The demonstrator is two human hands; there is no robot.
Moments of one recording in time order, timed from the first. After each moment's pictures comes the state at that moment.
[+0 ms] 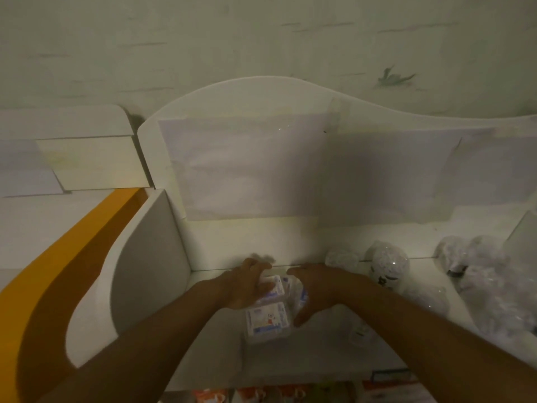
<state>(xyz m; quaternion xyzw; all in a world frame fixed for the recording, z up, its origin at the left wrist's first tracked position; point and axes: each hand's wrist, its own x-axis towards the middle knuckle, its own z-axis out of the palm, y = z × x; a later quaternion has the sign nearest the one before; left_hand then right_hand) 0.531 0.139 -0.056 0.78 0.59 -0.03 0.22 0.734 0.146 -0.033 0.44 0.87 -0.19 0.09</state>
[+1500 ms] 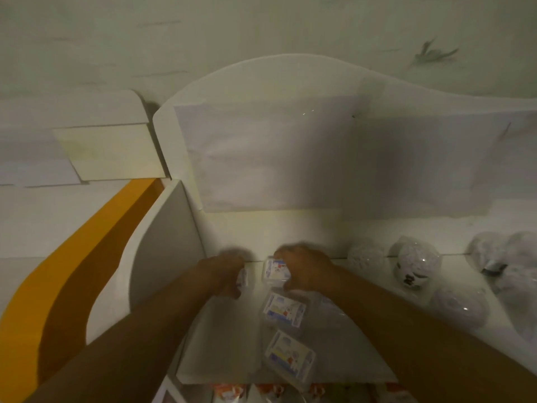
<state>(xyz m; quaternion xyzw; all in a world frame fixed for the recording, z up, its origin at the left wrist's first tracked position) 0.477 0.143 -0.044 0.73 0.65 -0.16 0.09 0.674 0.184 -0.071 0.47 0.88 -0.11 -0.01</state>
